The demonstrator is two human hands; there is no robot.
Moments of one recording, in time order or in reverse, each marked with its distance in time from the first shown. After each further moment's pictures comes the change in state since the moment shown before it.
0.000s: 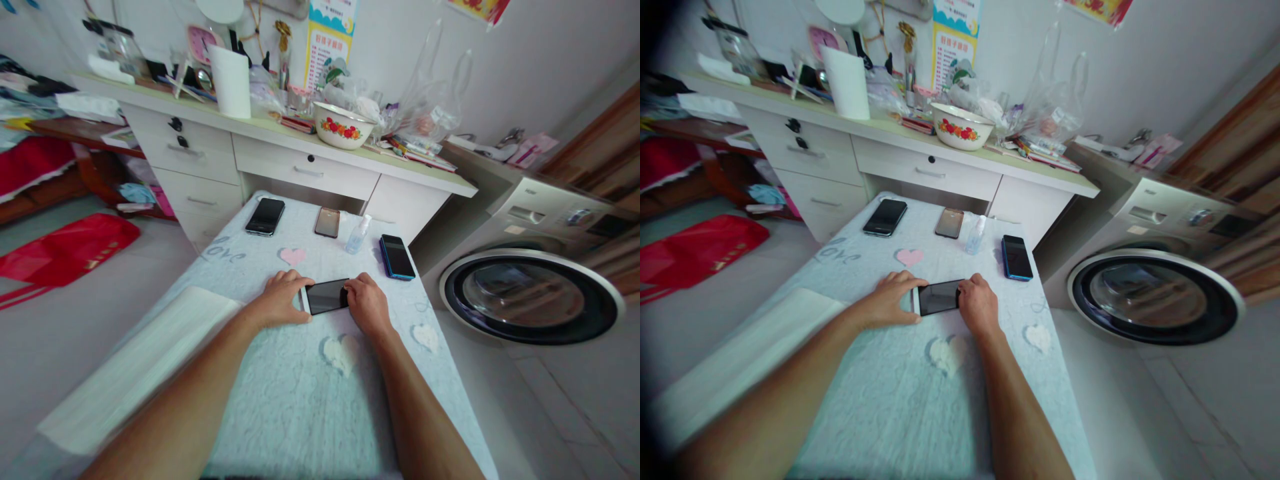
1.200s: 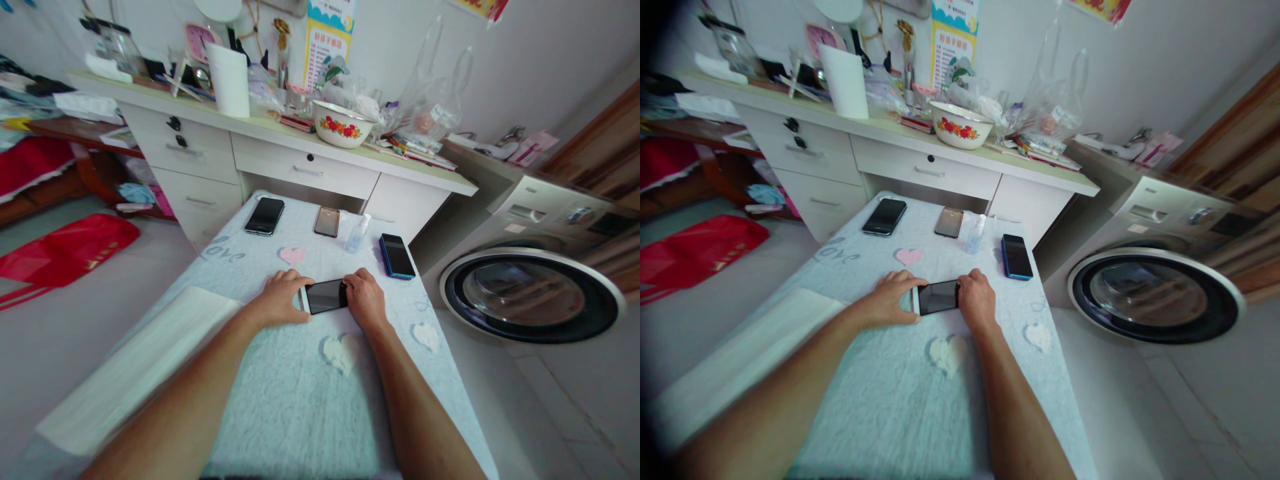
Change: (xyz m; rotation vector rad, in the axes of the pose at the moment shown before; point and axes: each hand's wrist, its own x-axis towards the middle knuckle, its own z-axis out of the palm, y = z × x) left_hand -0.001 0.000 0.000 0.001 0.003 0.006; right_hand 0.009 -0.002 0.006 -0.044 0.036 0.015
